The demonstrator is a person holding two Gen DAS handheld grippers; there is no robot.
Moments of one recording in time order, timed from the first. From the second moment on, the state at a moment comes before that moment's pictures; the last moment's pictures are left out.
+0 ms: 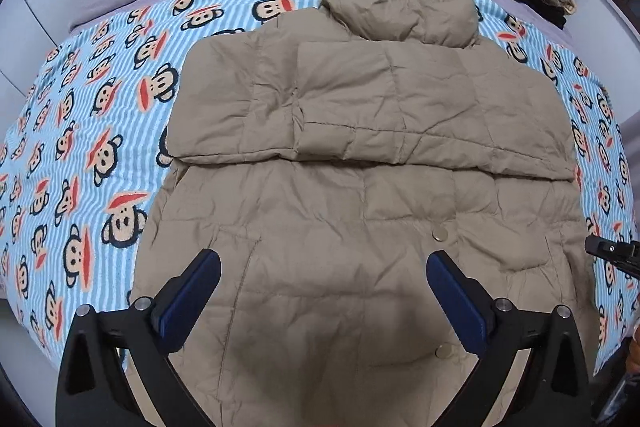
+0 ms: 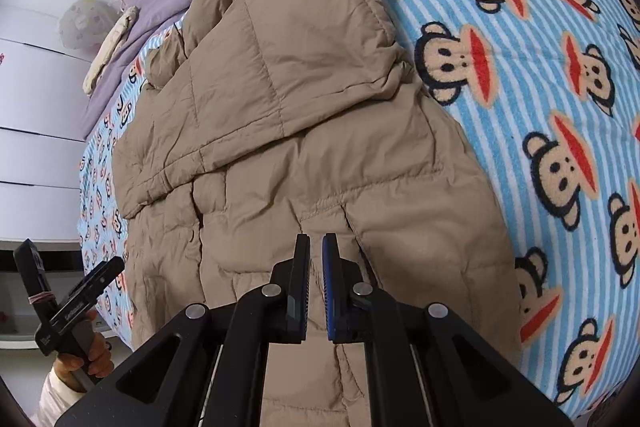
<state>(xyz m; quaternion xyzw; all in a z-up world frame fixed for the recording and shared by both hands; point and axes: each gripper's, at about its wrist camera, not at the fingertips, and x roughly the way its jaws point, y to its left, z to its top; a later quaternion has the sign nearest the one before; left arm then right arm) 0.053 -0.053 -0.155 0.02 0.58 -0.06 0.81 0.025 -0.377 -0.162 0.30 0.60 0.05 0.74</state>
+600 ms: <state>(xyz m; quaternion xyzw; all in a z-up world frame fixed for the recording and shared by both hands) -0.004 -0.058 -0.138 -0.02 0.60 0.01 0.80 0.000 -0.369 -0.146 0.28 0.59 0.10 0.75</state>
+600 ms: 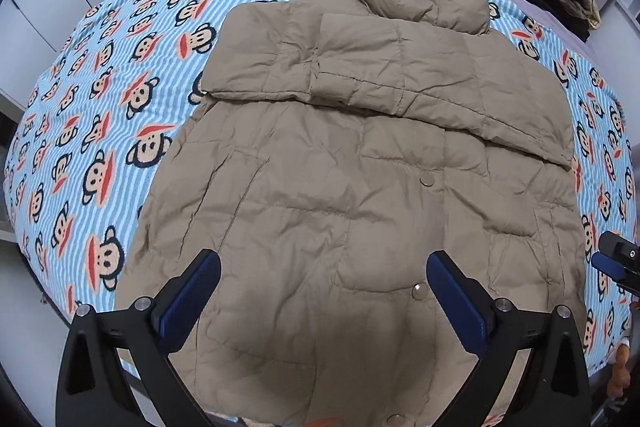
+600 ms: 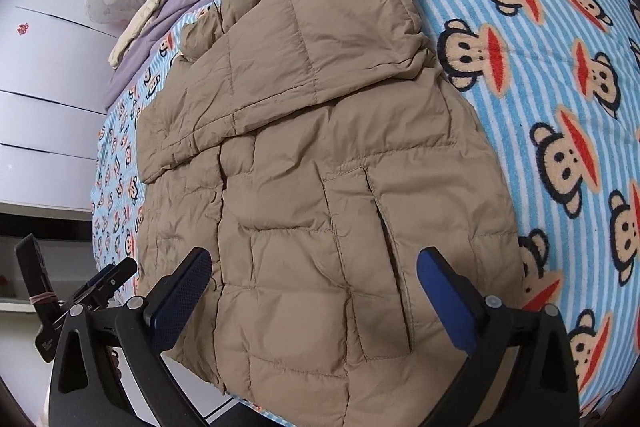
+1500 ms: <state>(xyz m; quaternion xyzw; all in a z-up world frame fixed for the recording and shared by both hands) -0.084 0.024 -0.168 0.03 0.62 -0.02 0.78 -0.149 -0.362 -0.190 0.50 0.55 0.01 0.67</state>
